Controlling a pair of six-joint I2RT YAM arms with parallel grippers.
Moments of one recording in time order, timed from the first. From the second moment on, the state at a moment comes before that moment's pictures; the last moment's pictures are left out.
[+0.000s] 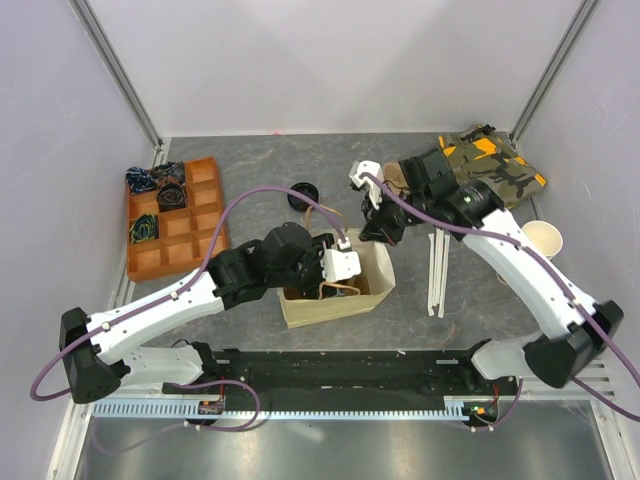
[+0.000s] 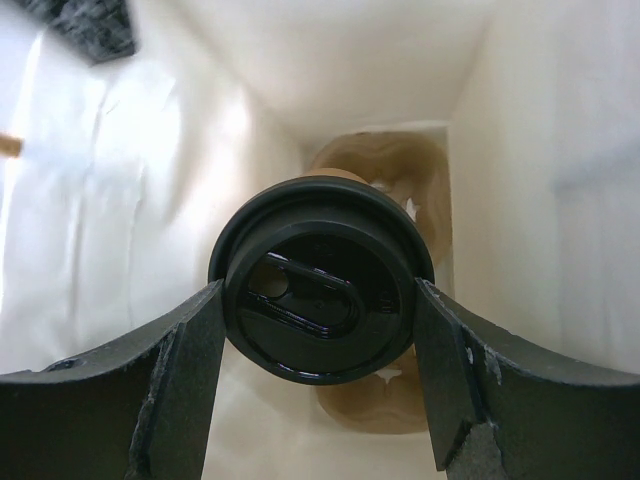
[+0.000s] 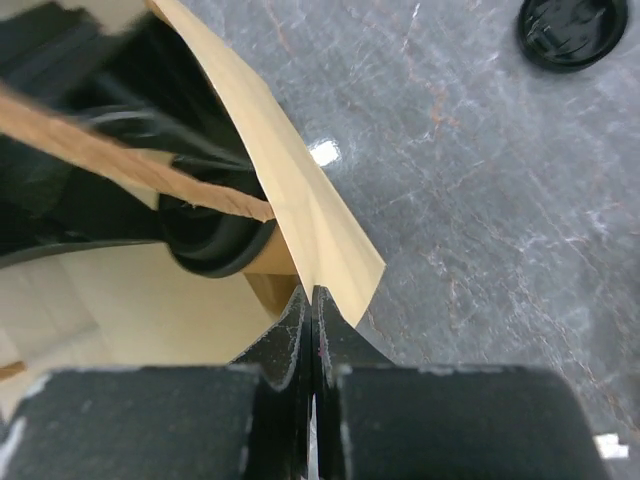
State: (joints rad) left arm -1.02 1.16 1.04 -0.52 0.09 0.49; right arm 0.57 1.41 1.52 -0.94 -0.57 -0.37
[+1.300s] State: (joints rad) left arm -1.07 1.07 0.83 -0.40 -0.03 0.66; right arm 1.01 1.14 1.30 -0.67 0.02 -0.15
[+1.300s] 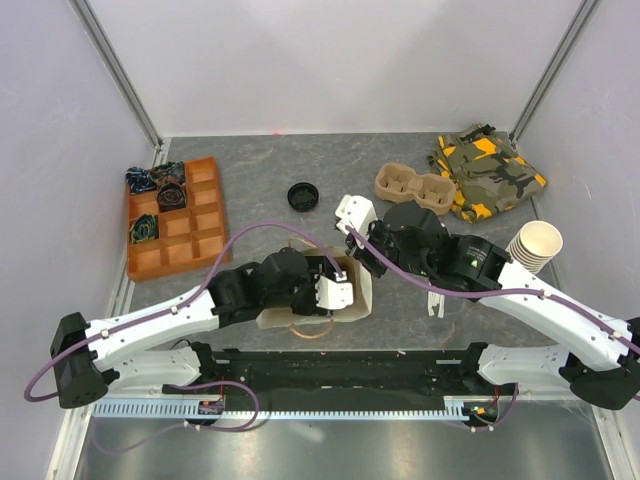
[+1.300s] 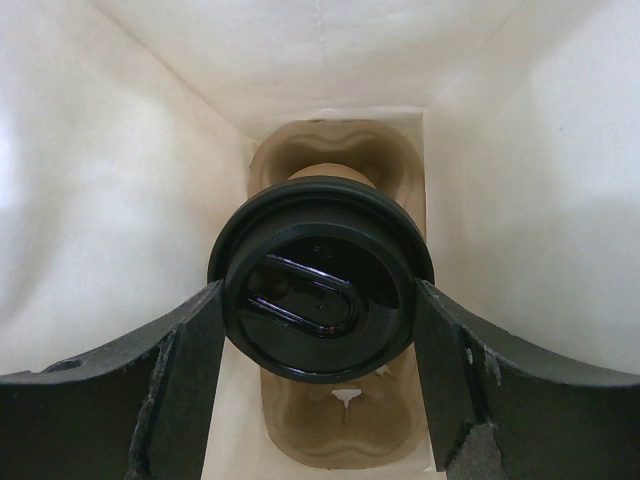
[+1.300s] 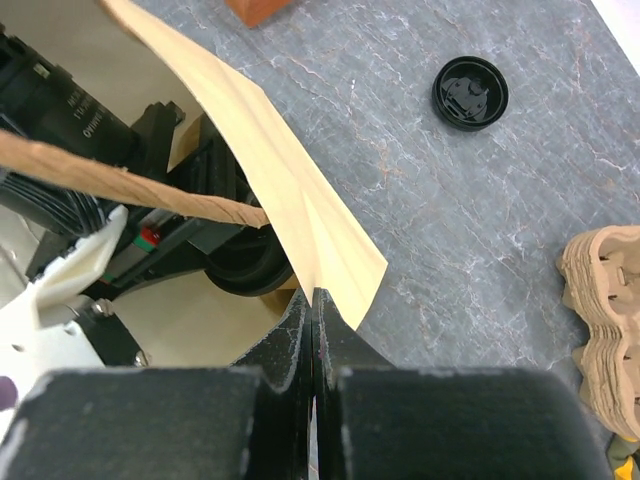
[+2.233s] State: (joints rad) left arm -1.13 1.26 0.86 -0.36 -0.15 0.70; right arm 0.94 1.17 1.29 -0.67 -0.01 0.08
